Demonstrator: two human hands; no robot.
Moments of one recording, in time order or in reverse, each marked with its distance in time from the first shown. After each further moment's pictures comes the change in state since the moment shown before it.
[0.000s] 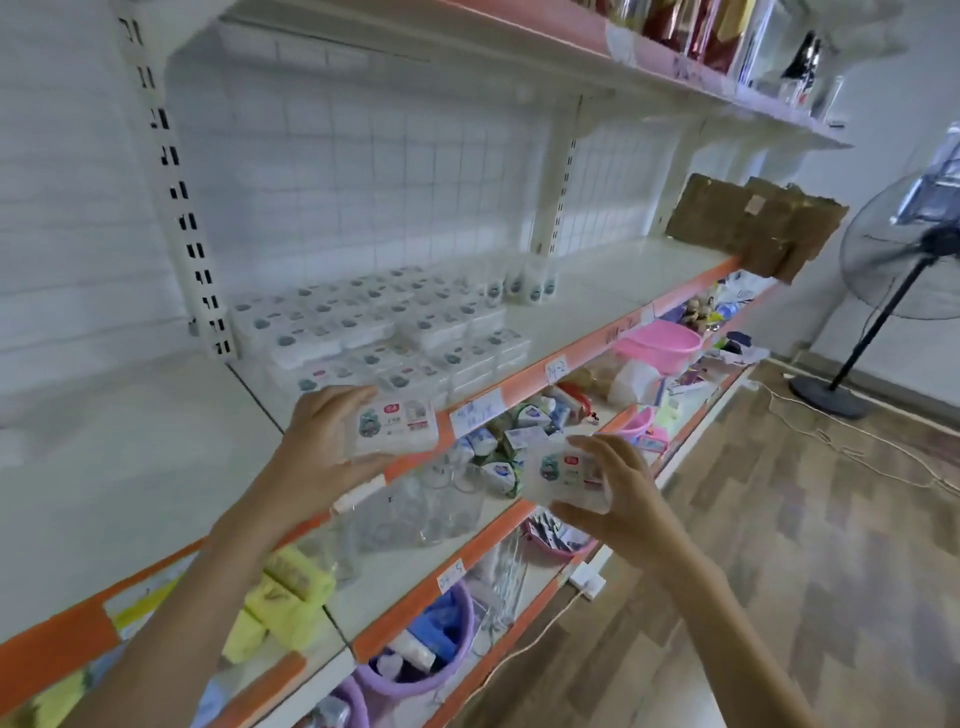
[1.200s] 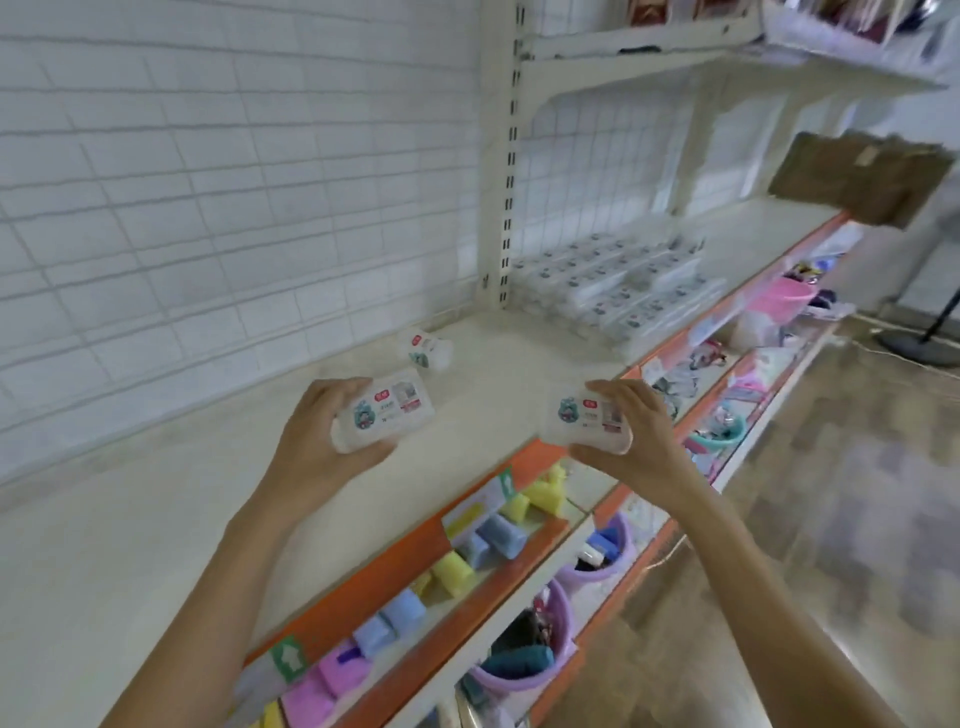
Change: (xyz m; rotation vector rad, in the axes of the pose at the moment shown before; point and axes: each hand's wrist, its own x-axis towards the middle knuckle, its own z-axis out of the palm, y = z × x) left_hand -0.233 -0.172 -0.331 -0.094 0.046 -0.094; right_hand -0.083 -0.358 0.166 0.123 0.137 -0.119
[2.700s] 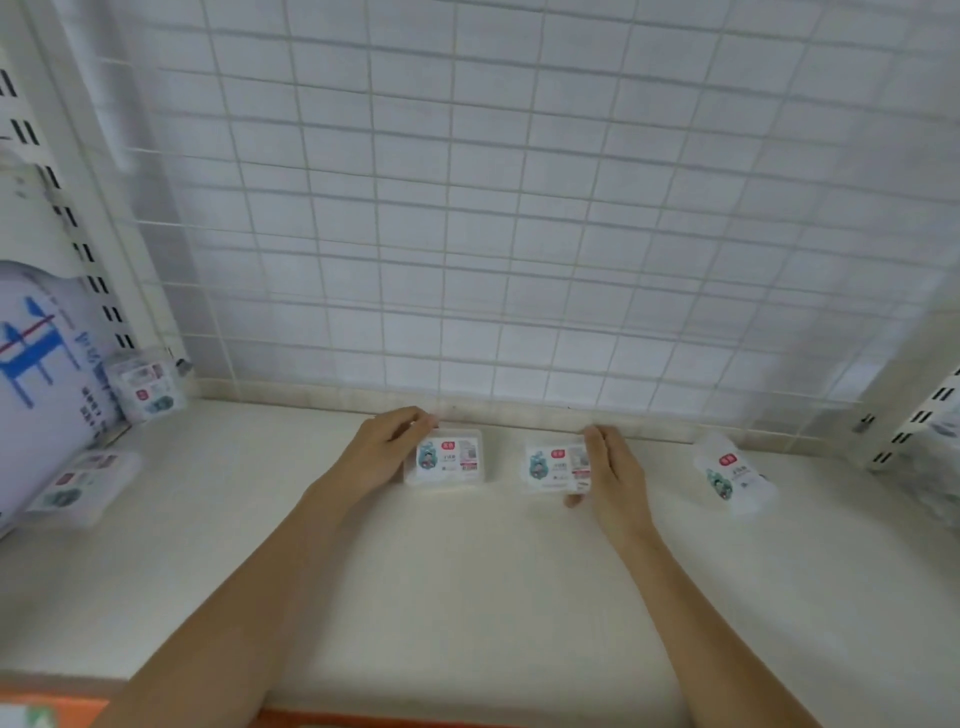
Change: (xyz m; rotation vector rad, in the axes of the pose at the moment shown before) left_hand -0.037 -0.133 -0.101 0.020 0.395 -0.592; right_hand 0.138 -0.142 0.248 0.862 -0.437 0.077
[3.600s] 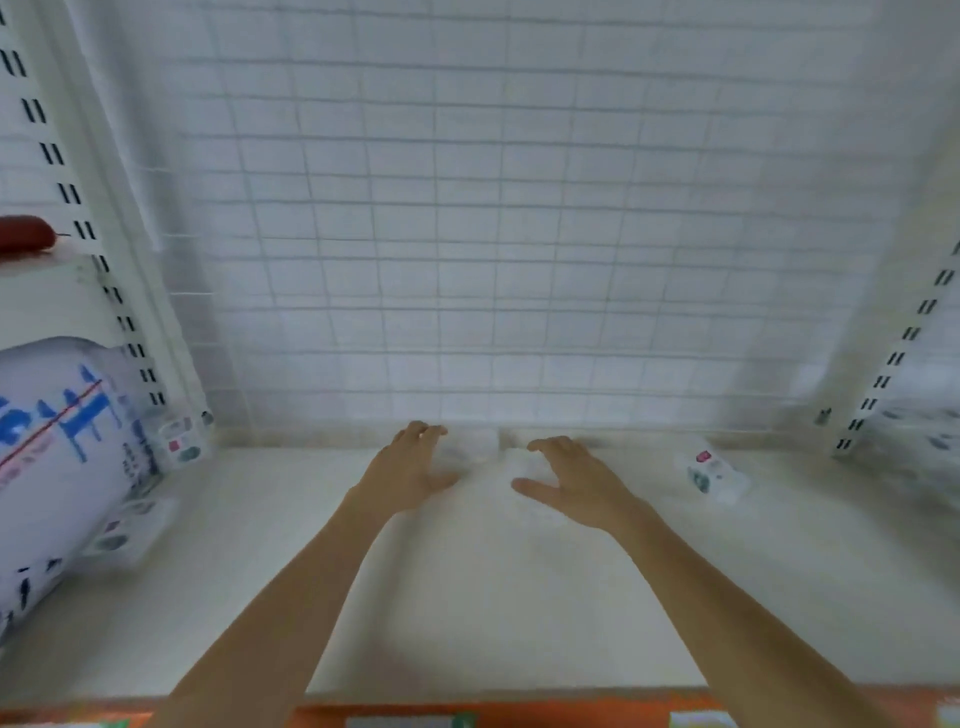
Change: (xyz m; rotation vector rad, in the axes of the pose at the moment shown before) left_hand 0.002 0.012 -0.003 0.703 -0.135 0.137; right_hand 0.003 -0.026 0.004 -0.994 -0.461 -0.211
